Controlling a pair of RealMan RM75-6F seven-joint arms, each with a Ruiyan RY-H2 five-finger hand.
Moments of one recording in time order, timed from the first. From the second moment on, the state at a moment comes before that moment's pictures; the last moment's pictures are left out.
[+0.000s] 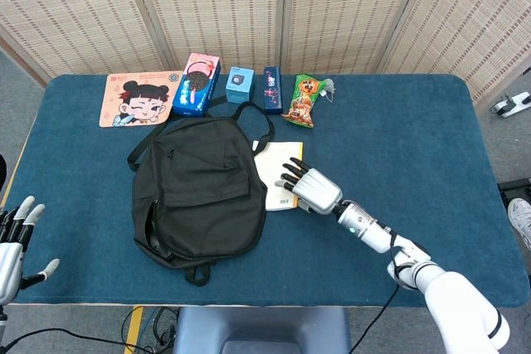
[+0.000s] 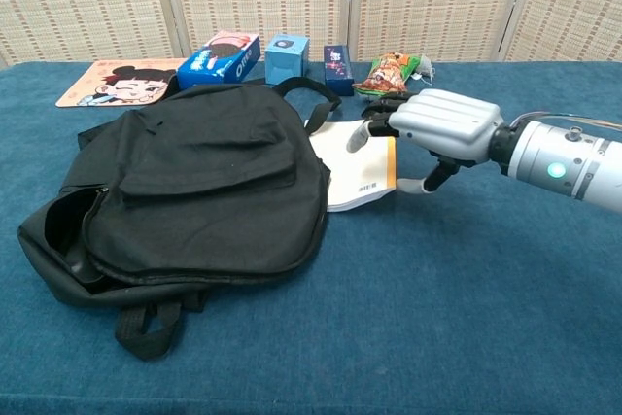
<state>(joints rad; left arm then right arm) -0.05 -1.08 -0.04 -1.67 1.49 1.53 0.08 0.85 -1.85 -0.07 -0.55 -1.75 1.14 0.34</state>
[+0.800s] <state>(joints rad) -0.05 -1.08 -0.05 -1.66 1.48 1.52 0.07 0.89 -1.93 -0.03 -0.50 -1.70 1.10 0.33</state>
